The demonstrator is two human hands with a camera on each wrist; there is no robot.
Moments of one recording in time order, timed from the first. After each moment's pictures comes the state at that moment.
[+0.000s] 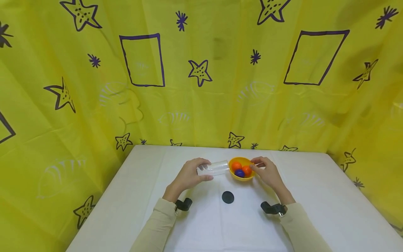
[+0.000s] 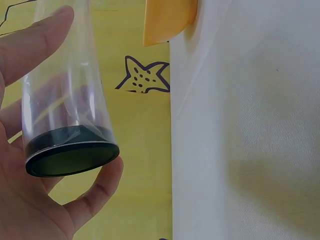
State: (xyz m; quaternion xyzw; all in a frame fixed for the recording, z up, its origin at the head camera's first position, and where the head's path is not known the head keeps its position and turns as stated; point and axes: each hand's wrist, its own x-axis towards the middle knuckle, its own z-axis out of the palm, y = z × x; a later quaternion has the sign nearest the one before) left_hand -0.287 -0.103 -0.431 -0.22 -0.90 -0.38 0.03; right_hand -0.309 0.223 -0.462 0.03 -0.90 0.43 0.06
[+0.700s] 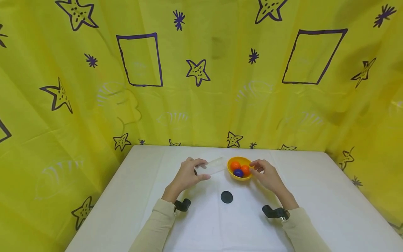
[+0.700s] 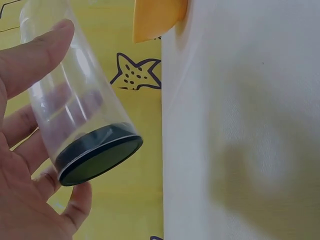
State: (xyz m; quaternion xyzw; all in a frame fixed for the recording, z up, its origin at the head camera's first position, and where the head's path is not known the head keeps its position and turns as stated) left_hand -0.291 -0.105 -0.440 -0.20 -0.90 -0.39 0.05; right_hand -0.290 0.225 -0.455 0.06 -0.92 0.39 0.06
